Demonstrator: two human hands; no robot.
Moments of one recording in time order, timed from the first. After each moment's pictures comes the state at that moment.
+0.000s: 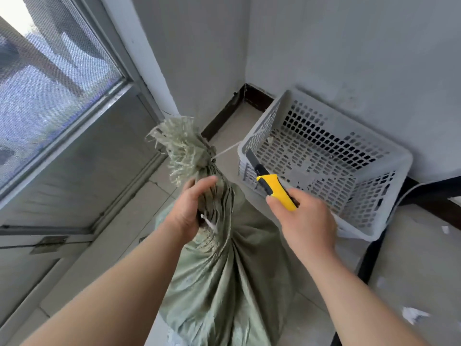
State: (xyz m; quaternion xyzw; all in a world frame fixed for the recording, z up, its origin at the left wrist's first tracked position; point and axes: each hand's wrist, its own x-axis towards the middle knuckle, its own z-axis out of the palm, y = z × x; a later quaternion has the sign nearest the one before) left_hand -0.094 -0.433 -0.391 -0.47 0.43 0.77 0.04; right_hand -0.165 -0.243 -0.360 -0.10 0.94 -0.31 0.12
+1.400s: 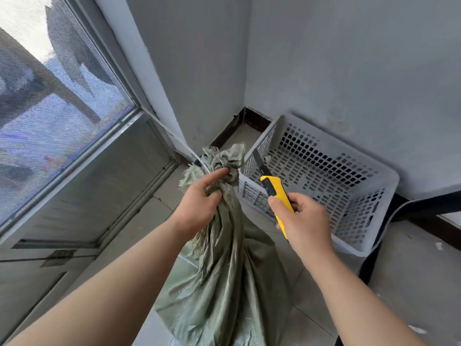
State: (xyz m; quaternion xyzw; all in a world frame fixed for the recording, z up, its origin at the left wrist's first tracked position) left_hand -0.117 -0.431 -0.319 -0.33 0.72 0.61 0.03; right_hand -0.182 -0.249 -0.317 -0.01 0.84 -0.50 0.21
